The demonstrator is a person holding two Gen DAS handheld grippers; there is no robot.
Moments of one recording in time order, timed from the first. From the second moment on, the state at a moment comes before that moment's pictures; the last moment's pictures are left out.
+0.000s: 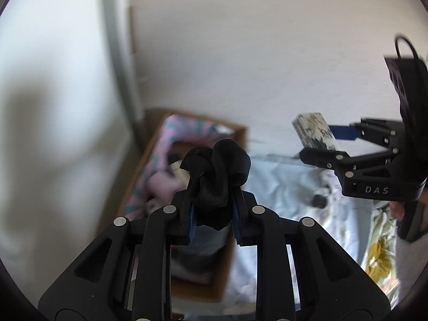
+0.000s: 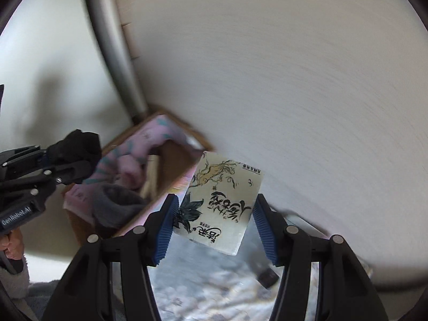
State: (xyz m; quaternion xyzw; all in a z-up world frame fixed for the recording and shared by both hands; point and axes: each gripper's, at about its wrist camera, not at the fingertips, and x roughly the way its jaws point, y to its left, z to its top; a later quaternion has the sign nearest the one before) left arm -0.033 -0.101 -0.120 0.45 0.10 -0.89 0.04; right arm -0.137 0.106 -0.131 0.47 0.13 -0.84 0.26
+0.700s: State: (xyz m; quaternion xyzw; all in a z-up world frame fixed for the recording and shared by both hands) left arm -0.006 -0.142 -0.189 0.49 0.15 -0.85 0.10; right arm -0.151 -0.061 -0.193 0.54 0.23 -0.73 0.37
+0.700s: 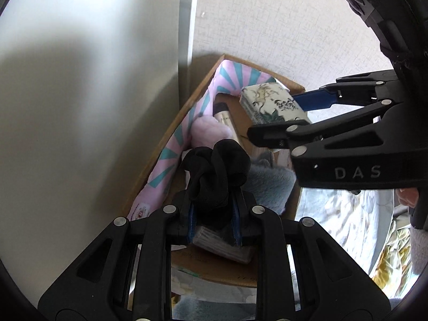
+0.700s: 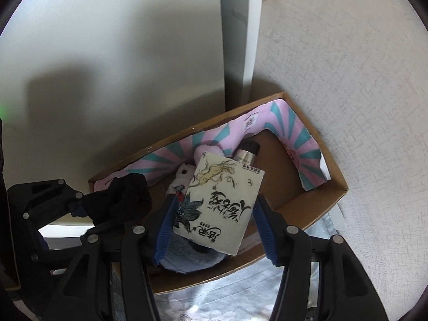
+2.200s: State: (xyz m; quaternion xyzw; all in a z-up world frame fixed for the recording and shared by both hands) left arm -0.028 -0.095 -0.141 0.45 0.14 -0.88 0.00; right arm -0.134 0.095 -0.132 0.50 0.06 -0.82 0.26
